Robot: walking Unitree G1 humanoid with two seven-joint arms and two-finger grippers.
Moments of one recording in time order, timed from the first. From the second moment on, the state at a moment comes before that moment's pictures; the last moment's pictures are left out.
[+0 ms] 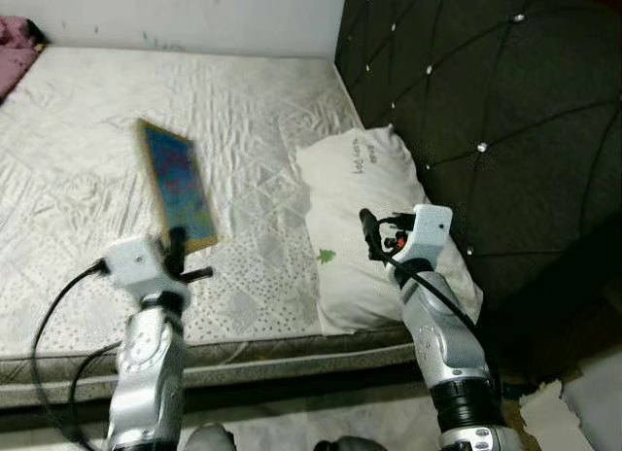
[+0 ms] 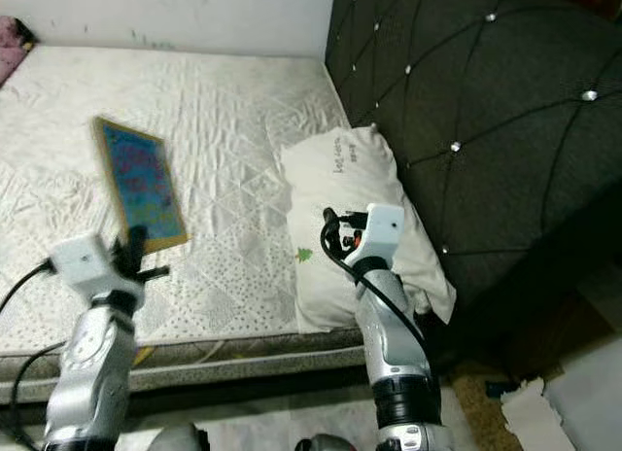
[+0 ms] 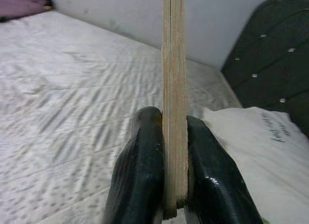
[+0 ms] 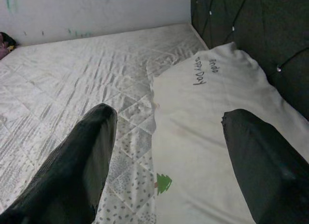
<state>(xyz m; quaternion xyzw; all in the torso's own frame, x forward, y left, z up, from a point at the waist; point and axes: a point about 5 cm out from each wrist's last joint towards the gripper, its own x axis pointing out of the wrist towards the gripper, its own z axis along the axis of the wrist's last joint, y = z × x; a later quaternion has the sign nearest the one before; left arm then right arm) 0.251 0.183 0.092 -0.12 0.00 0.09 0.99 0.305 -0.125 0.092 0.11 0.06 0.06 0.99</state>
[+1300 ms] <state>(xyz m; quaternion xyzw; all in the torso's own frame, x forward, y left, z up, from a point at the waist) 0.241 0.175 0.115 -0.02 -0.02 0.05 1.00 0.289 -0.127 0.090 -0.01 0.02 0.03 1.00</state>
